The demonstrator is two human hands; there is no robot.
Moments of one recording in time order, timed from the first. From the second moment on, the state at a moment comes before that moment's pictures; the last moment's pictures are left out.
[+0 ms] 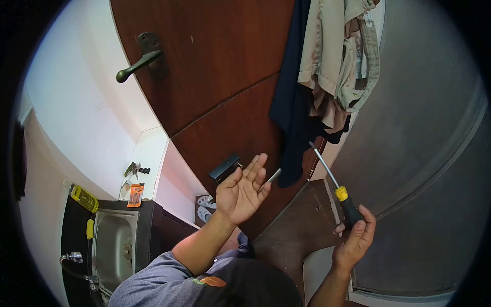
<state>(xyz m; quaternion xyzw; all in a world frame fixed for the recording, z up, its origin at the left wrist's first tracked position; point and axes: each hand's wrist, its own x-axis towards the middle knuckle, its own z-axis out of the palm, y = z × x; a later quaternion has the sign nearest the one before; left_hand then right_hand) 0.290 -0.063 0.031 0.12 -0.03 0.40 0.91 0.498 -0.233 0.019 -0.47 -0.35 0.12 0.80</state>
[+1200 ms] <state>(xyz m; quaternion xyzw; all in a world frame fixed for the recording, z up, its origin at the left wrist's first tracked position) 0.094 -0.123 -0.050 0.81 0.47 0.29 0.20 0.523 -0.284 -0.046 -0.51 -0.35 0.24 0.75</state>
